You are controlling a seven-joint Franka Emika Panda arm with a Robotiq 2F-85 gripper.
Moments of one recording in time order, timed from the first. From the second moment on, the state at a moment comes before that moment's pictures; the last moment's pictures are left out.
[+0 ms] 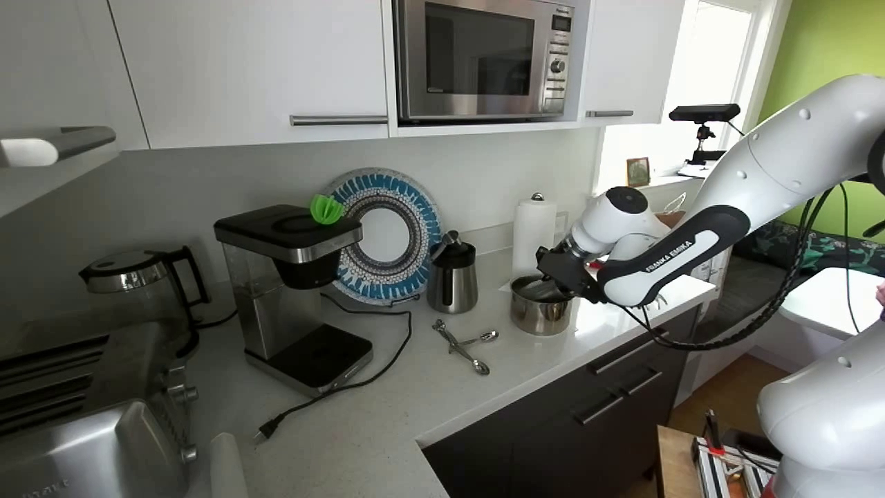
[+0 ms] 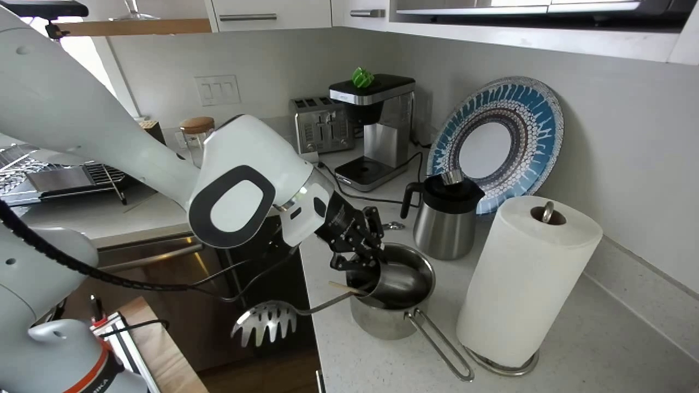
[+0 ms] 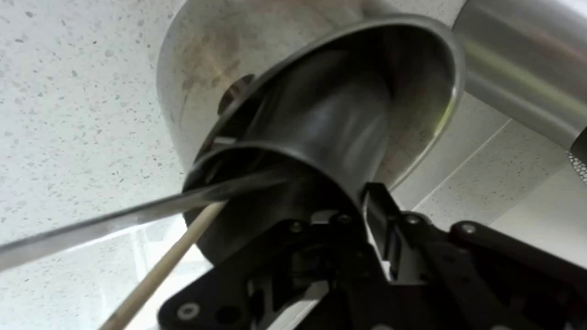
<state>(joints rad) -1.03 -0.25 0.34 -2.61 -0.55 3.08 1.47</state>
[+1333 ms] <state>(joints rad) -0.53 -0.51 -0.18 -2.43 -0.17 2.31 0.66</state>
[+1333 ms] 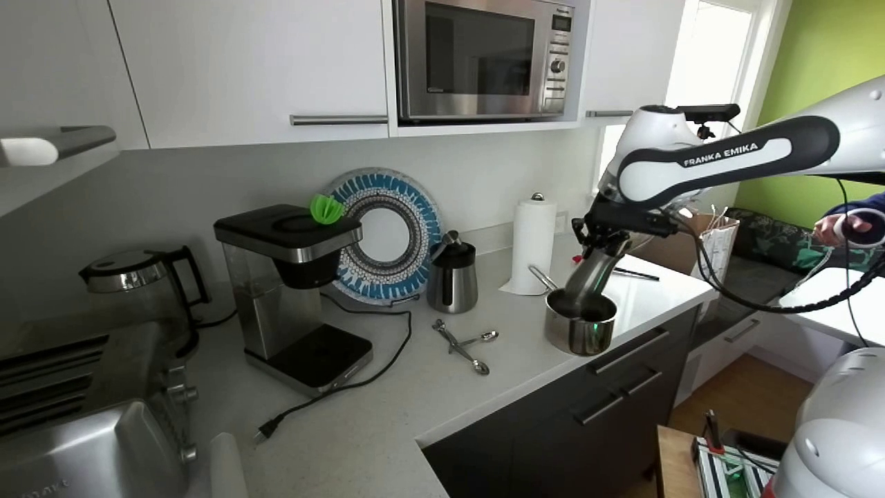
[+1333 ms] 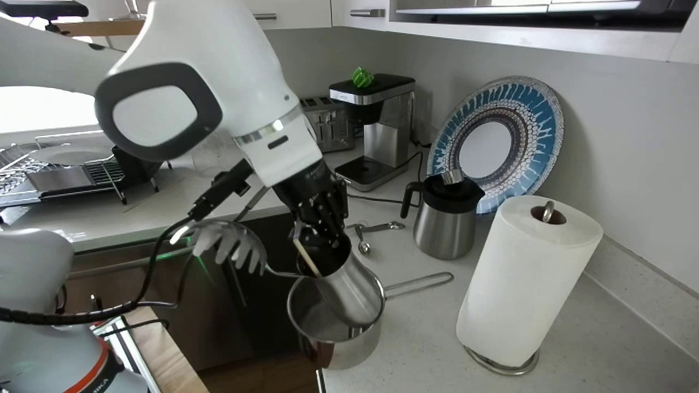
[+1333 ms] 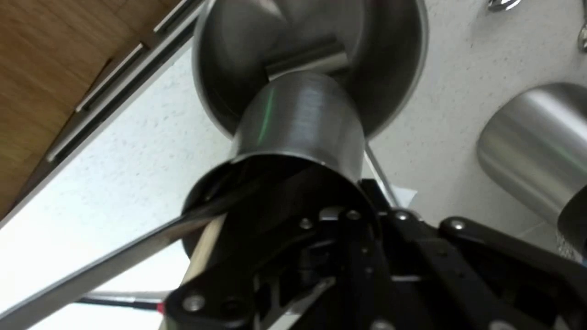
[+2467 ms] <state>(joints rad) -0.41 -0.55 -0.11 -2.35 -0.10 2.39 0.55</state>
